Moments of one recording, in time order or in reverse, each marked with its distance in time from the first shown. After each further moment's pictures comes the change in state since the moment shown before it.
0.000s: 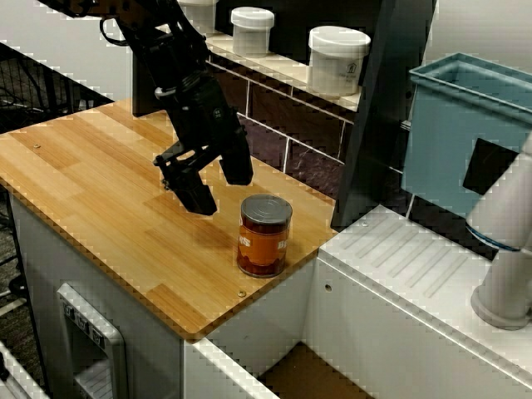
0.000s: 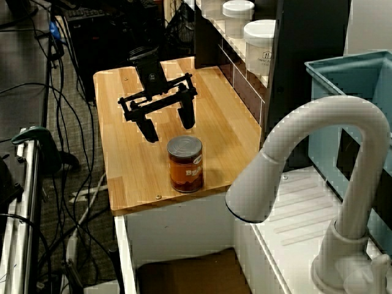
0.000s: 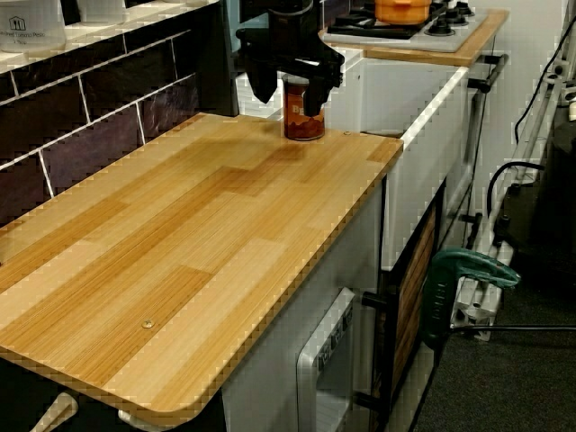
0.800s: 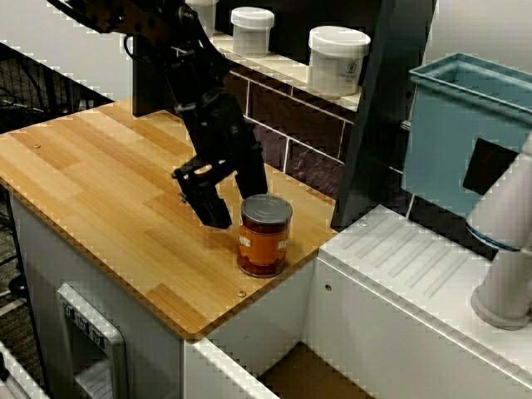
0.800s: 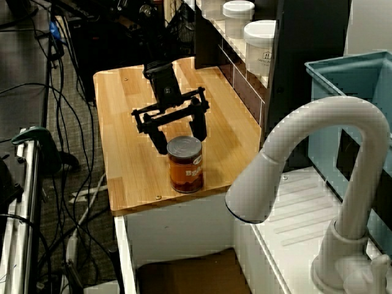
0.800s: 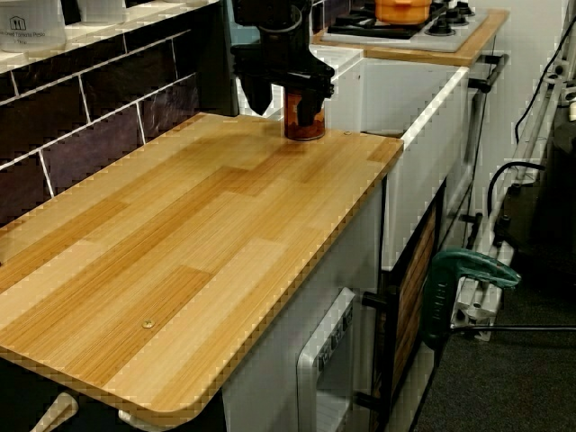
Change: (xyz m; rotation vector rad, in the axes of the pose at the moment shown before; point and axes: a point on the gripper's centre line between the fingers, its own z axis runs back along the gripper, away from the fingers) arm 0.004 0.009 -0.021 -0.029 -0.005 0.017
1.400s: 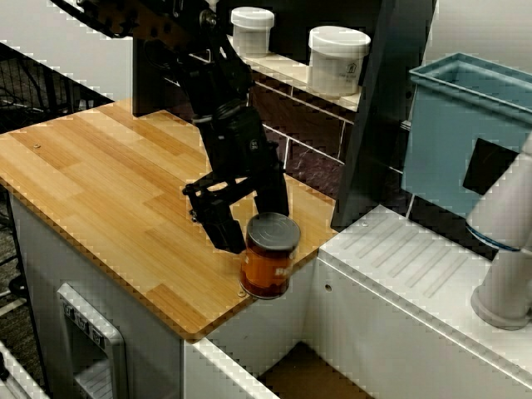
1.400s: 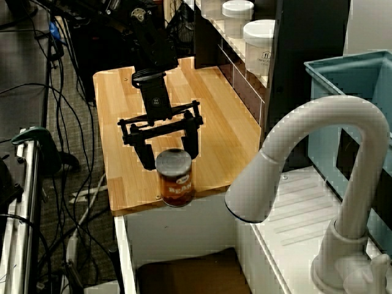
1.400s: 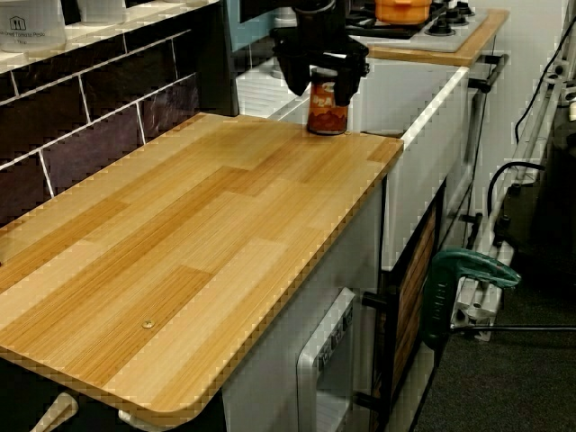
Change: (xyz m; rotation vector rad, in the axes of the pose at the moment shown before) arm 0.042 -0.023 -0.002 -0.078 -0.041 -0.064
